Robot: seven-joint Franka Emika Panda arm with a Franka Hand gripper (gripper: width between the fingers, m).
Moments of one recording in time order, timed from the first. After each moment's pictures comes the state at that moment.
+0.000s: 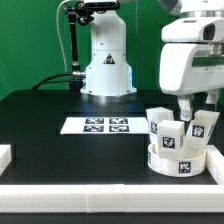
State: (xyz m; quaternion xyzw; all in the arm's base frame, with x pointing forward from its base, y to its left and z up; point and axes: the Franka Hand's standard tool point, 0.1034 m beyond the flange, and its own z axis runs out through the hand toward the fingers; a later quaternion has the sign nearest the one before) arm 0.542 0.123 0.086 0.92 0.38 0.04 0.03
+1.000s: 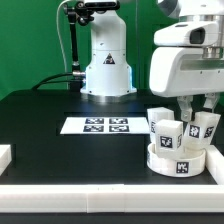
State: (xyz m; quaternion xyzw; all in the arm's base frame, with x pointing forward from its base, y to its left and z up) arm 0.539 0.122 0.082 0.97 0.25 0.04 0.03
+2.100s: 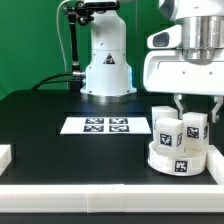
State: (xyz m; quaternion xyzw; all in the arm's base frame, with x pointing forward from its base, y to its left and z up) arm 0.539 0.124 0.080 0.93 -0.37 0.05 -0.03
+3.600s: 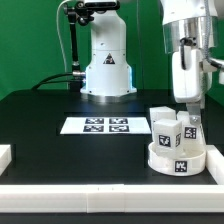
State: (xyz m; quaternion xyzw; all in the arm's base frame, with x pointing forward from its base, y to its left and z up) arm 0.538 0.122 0.077 0.51 -0.85 0.00 -0.11
